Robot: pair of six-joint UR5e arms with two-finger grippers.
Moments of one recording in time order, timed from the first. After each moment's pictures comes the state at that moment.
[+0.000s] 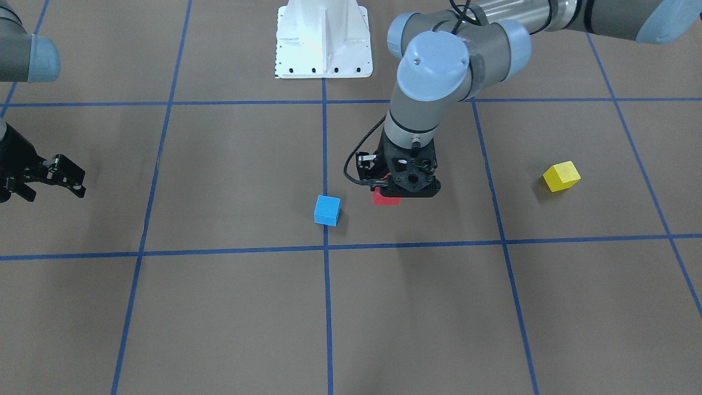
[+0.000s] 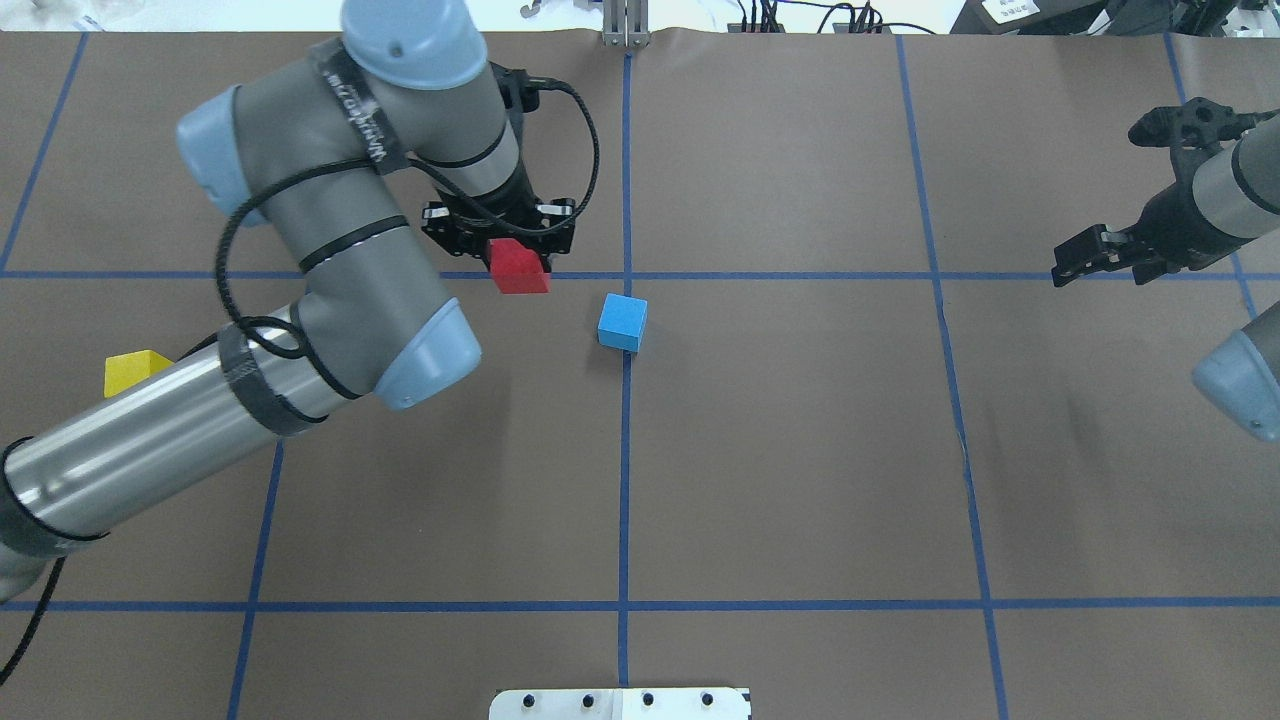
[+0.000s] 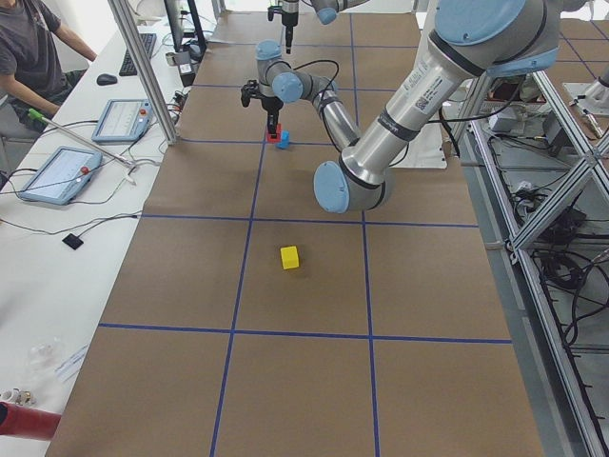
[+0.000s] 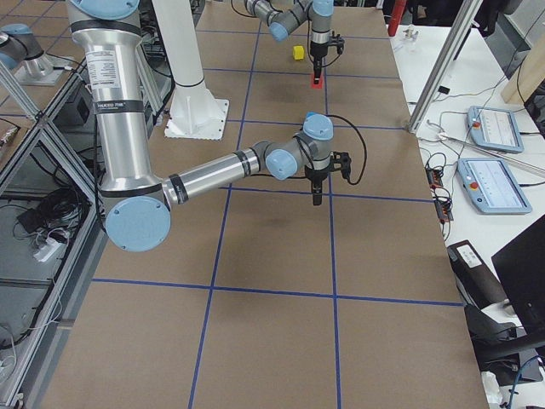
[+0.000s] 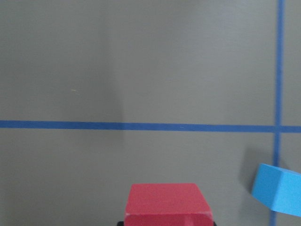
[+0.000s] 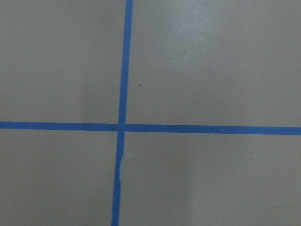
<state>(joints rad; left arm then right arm) -0.72 -2.45 -1.52 -1.47 -2.05 -1.04 1.06 -1.47 1.79 -1.34 2.19 0.69</state>
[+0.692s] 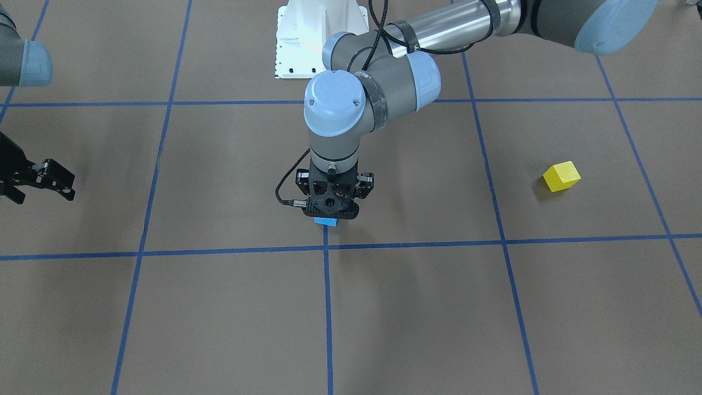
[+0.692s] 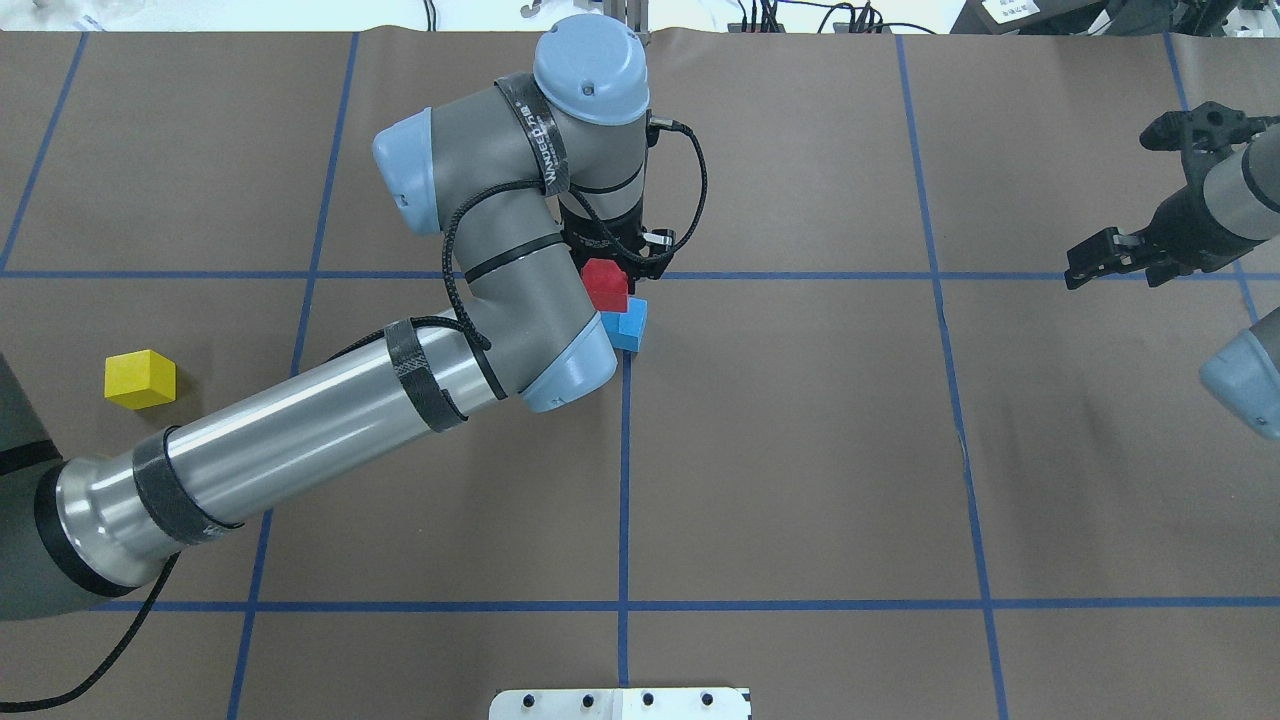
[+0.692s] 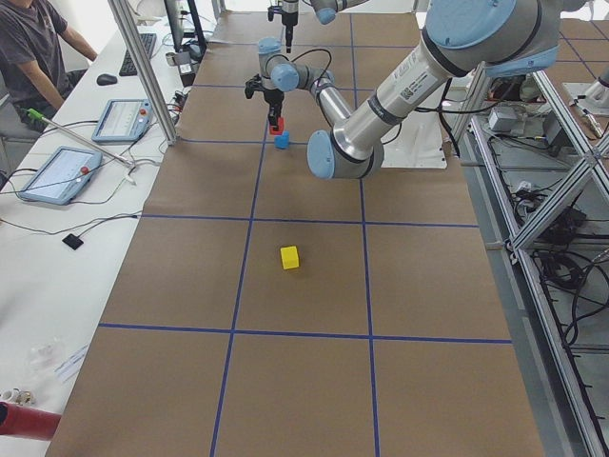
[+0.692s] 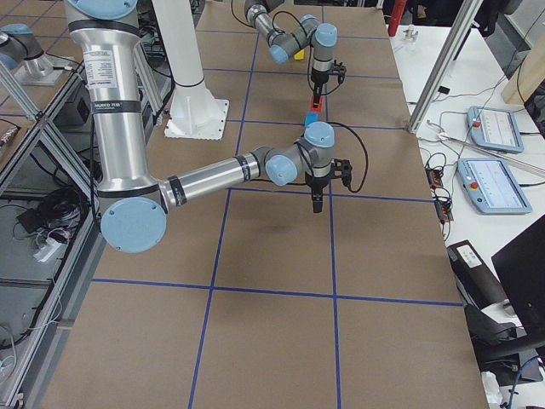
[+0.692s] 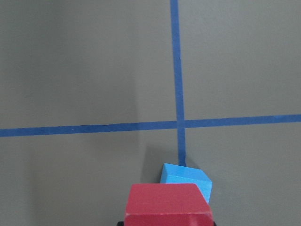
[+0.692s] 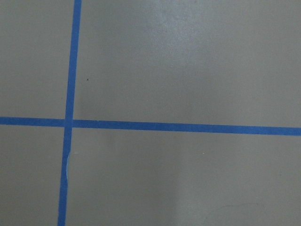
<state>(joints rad) -0.65 -2.61 -1.26 -1.53 -2.01 -0.95 1.07 -1.47 1.78 -1.34 2.18 0.68</state>
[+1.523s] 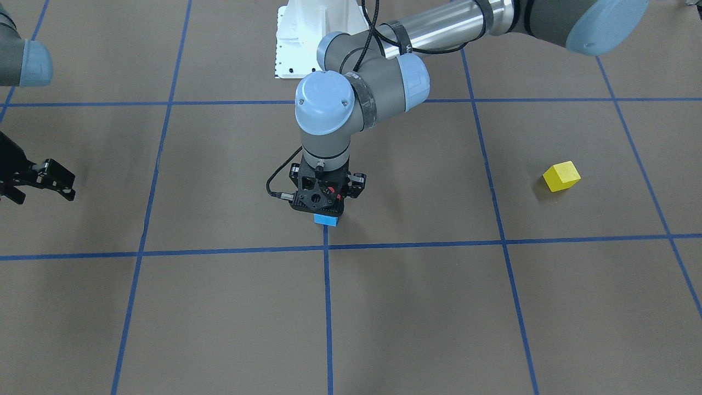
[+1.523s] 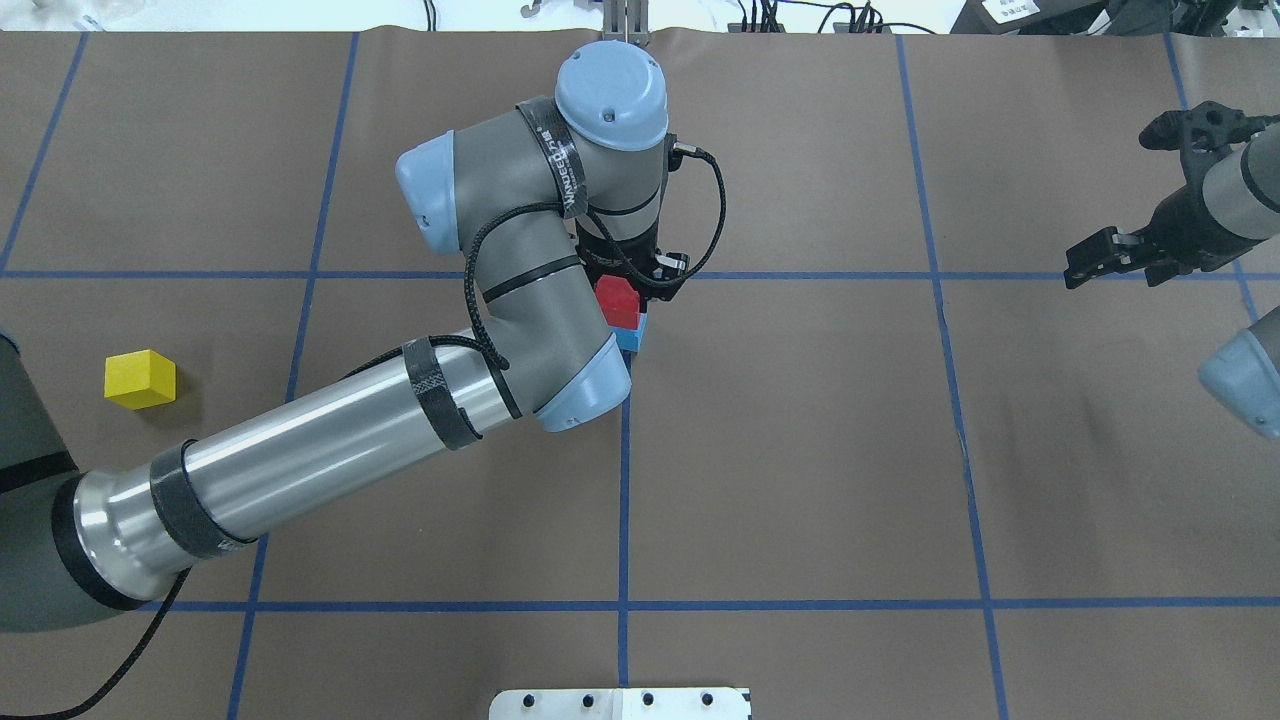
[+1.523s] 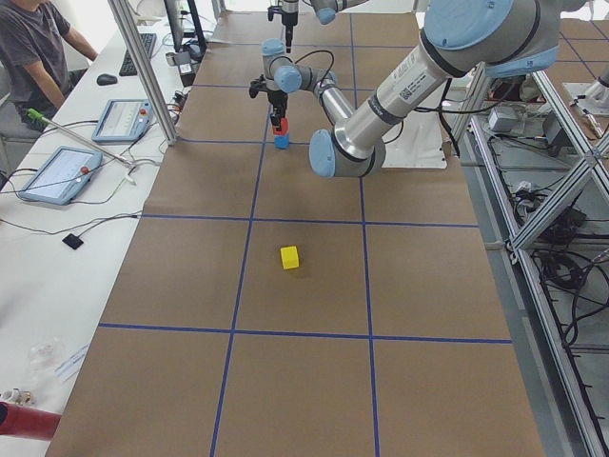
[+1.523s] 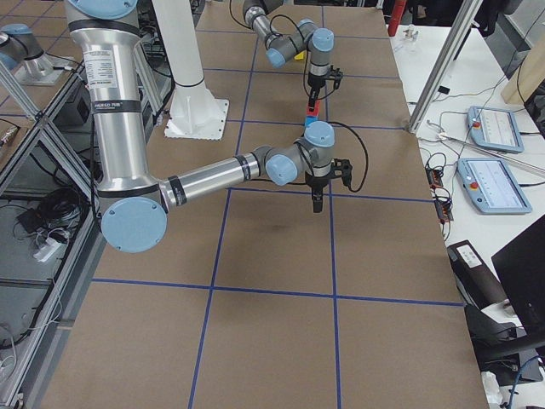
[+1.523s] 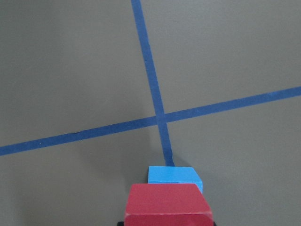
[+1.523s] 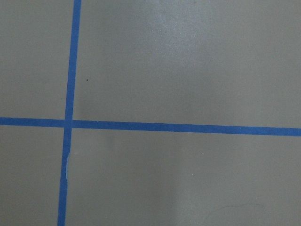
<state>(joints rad) -0.62 -2.62 -1.25 -1.54 -2.00 -0.89 1.07 -1.47 1.78 -1.34 2.18 0.68</state>
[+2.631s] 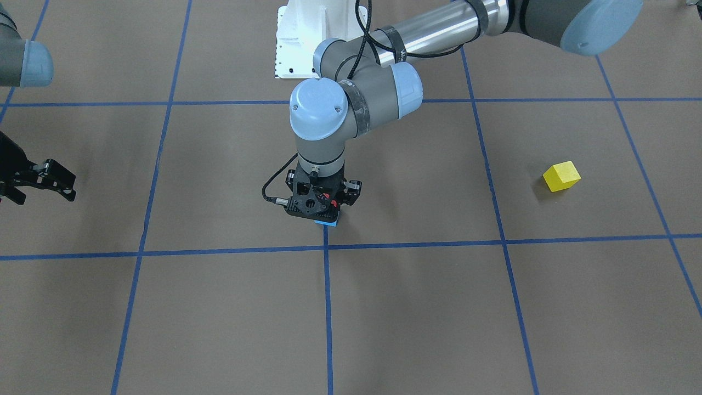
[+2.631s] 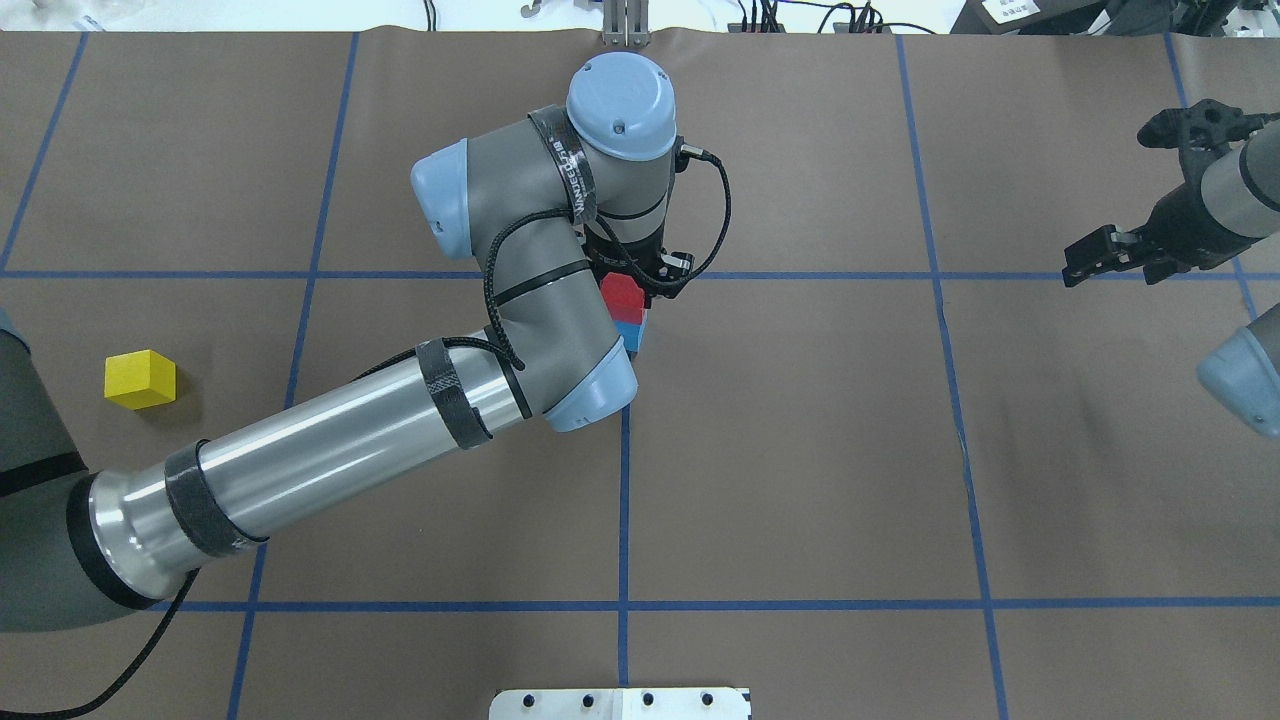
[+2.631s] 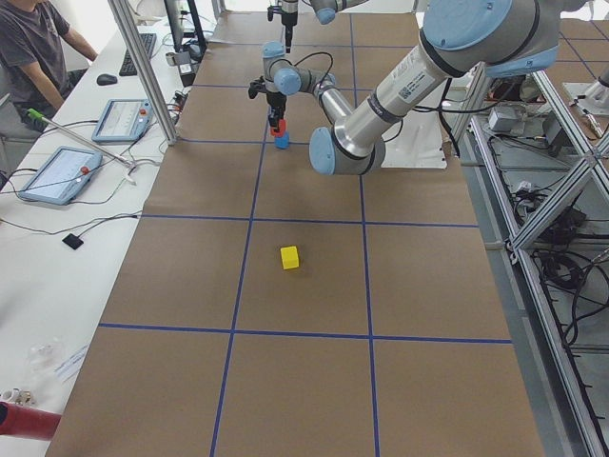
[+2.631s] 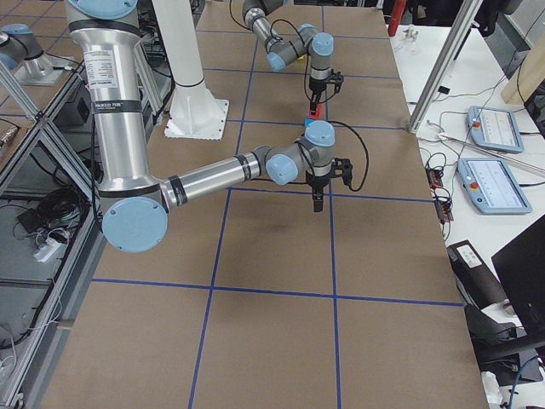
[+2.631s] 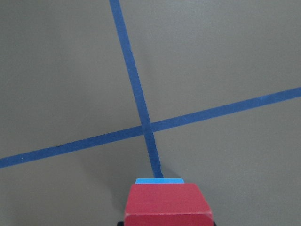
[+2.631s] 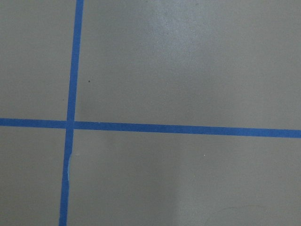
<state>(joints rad) -0.62 -2.63 -1.20 -1.59 -1.97 -0.88 1.07 -1.47 1.77 -1.34 2.18 0.68</state>
